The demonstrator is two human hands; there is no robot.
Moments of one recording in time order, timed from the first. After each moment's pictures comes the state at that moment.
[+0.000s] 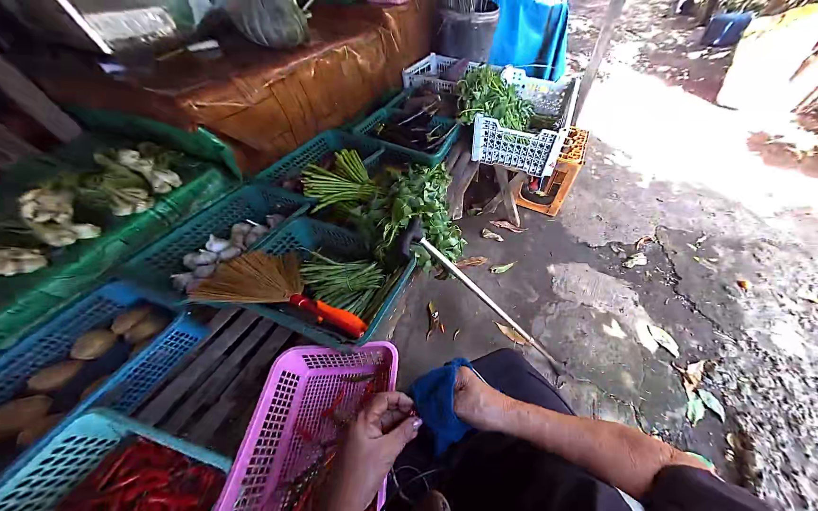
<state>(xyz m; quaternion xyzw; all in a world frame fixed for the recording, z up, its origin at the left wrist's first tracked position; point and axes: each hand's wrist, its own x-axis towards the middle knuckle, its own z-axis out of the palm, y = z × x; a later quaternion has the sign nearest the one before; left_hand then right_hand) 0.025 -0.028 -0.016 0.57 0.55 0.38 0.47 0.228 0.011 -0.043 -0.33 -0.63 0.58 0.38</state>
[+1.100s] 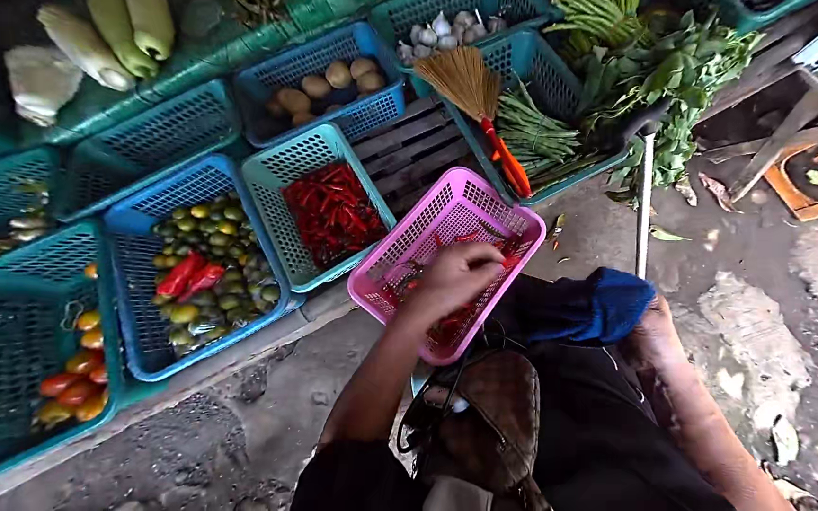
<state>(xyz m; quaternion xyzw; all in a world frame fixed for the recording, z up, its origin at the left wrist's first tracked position) -0.029 -0.050 -0.003 0.54 0.63 0.40 0.38 0.260 0.023 -0.055 -0.36 -0.45 0.67 0.46</state>
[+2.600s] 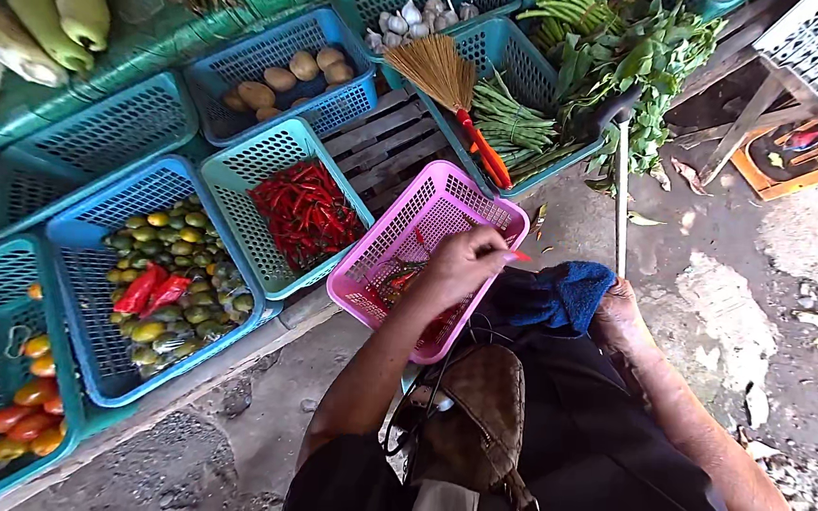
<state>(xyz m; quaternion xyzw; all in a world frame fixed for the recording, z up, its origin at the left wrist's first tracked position) -0.010 -0.030 0.000 0.58 0.58 0.42 0.39 0.242 0.017 -0.056 -0.32 -0.46 0.69 0.45</state>
